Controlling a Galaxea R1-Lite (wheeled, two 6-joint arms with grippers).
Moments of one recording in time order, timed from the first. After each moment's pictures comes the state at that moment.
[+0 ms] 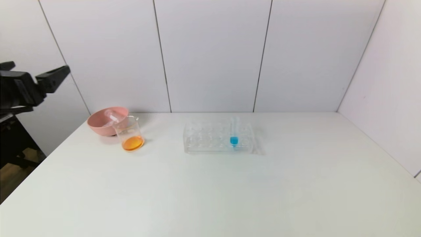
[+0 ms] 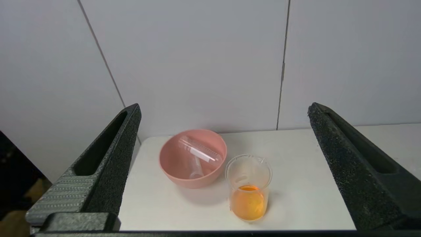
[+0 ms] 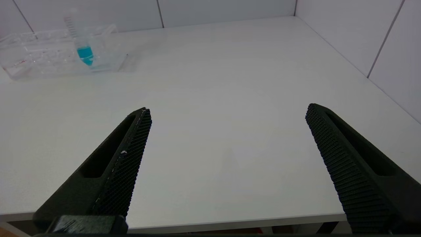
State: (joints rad) left arm 0.02 1.19 -0.74 -0.65 0.01 0.10; right arm 0.00 0.00 0.00 0.00 -0.04 0.09
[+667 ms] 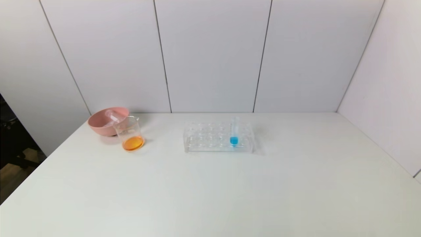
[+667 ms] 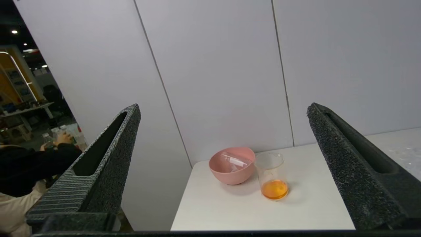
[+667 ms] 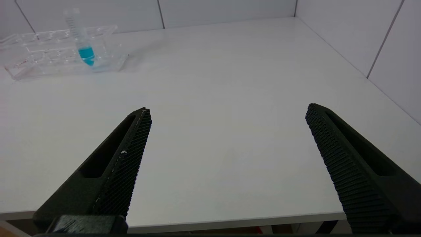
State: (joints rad) left arm 0.02 0.38 -0.66 -0.15 0.04 0.26; right arm 0.00 0.00 0.00 0.00 -0.04 0.09
